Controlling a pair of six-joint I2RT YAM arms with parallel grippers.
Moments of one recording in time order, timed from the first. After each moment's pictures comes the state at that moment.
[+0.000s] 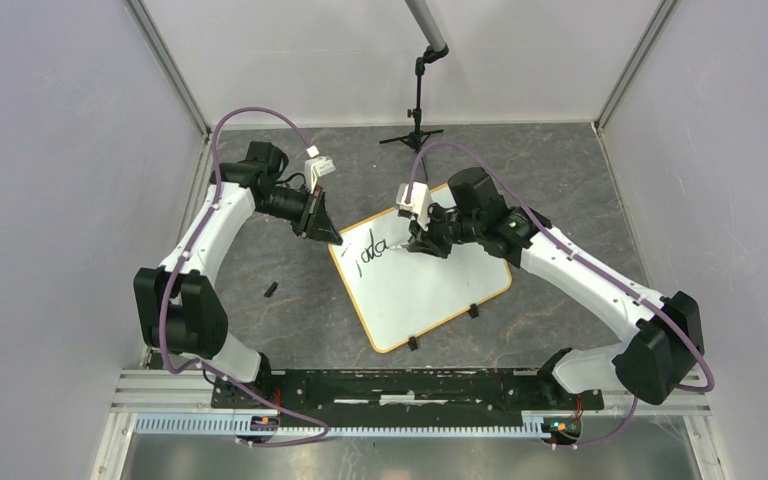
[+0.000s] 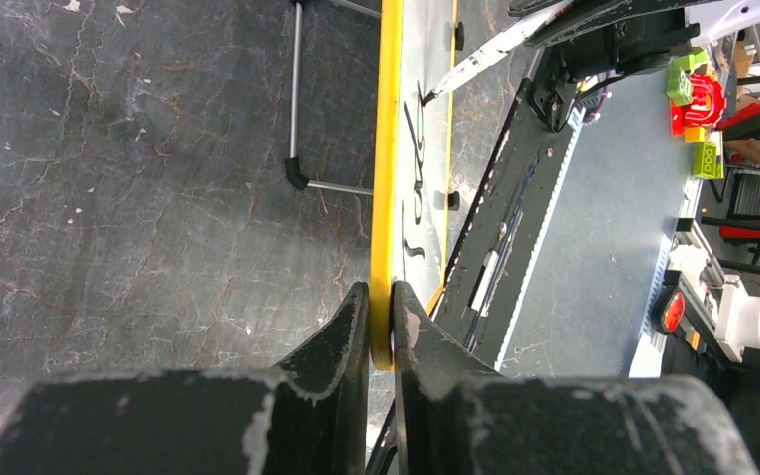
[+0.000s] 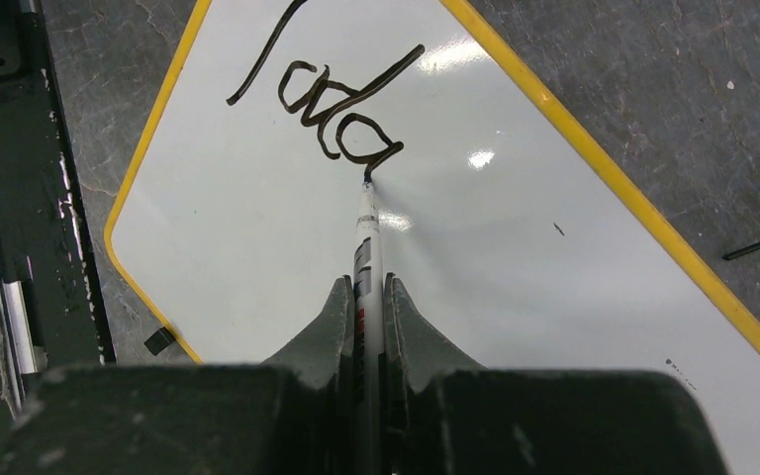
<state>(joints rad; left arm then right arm) -0.15 1.54 1.35 -1.08 0.99 0.46 0.68 1.35 1.15 -0.46 -0.47 -0.45</state>
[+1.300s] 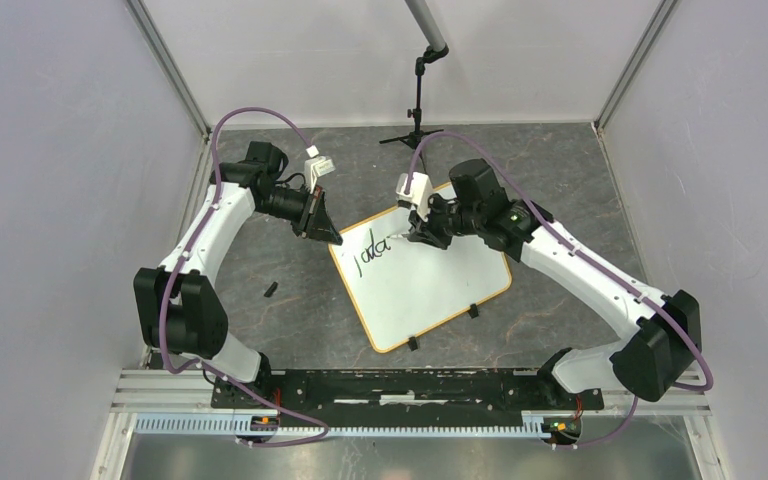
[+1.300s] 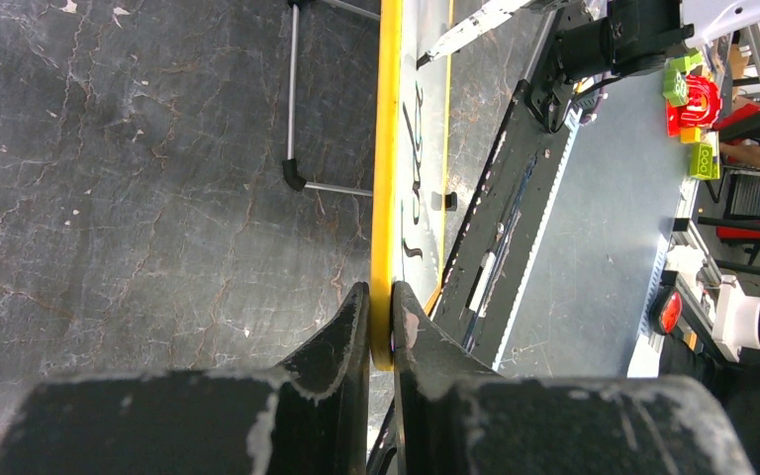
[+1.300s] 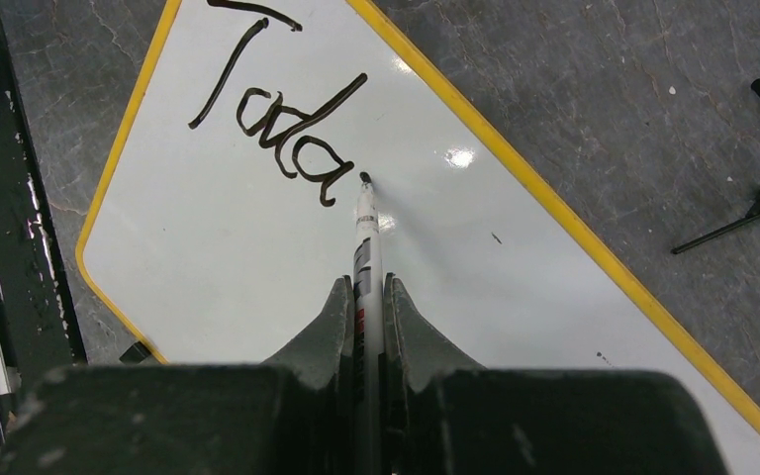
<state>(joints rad) -0.15 1.54 1.35 -1.08 0.99 0.46 0.67 1.37 1.21 -0.48 -0.42 -0.45</state>
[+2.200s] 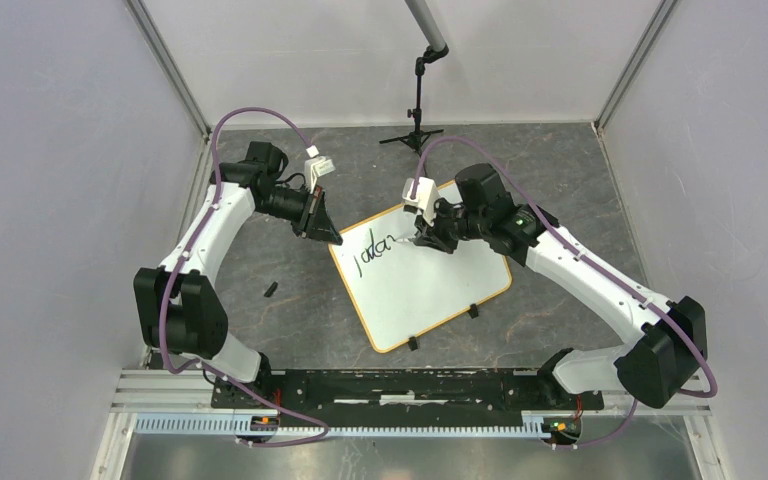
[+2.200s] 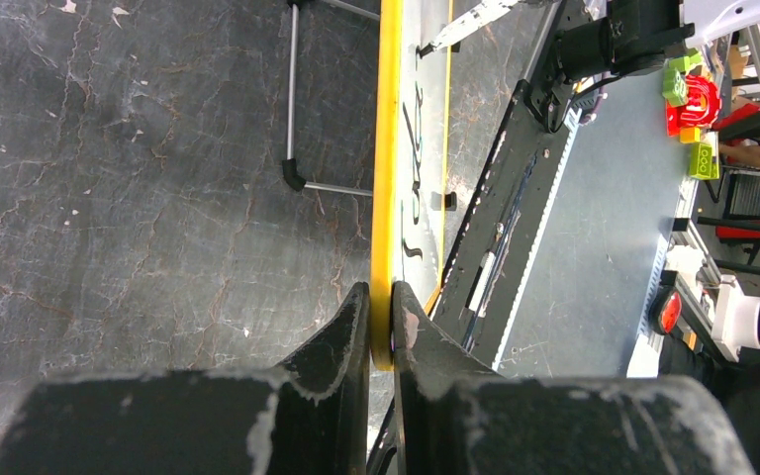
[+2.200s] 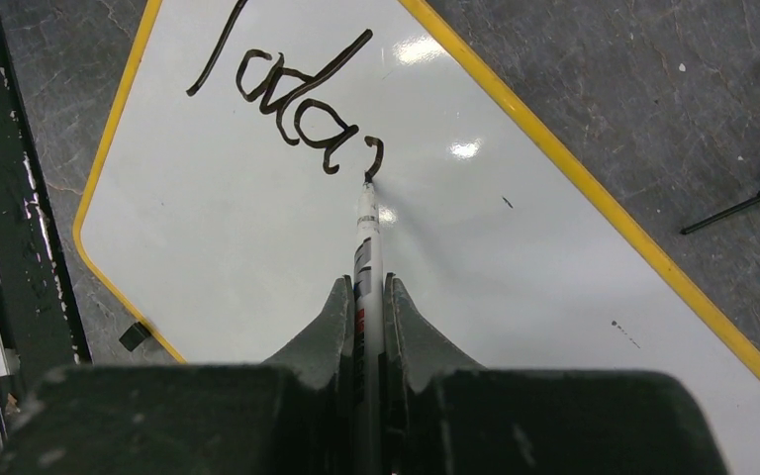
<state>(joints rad) -0.15 1.54 1.35 -1.08 0.99 0.46 0.65 1.33 1.16 -0.48 -0.44 -0.47</state>
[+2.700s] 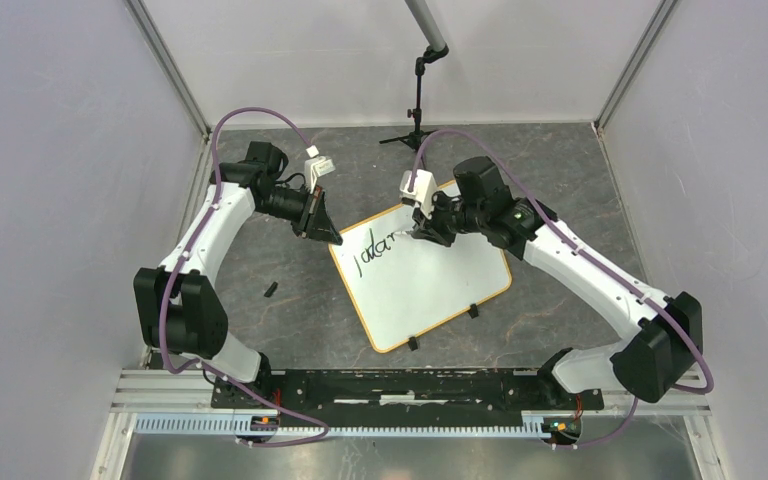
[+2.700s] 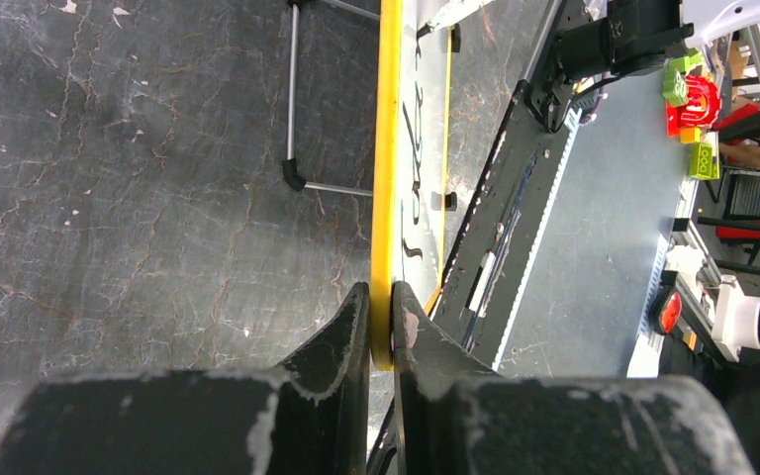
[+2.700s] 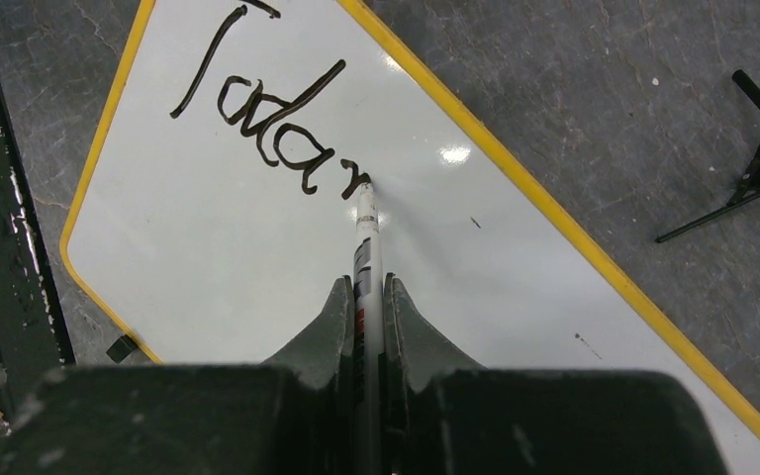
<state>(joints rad) -0.15 1.54 1.35 -1.08 0.99 0.46 0.65 1.36 1.21 -0.49 -0.42 -0.47</state>
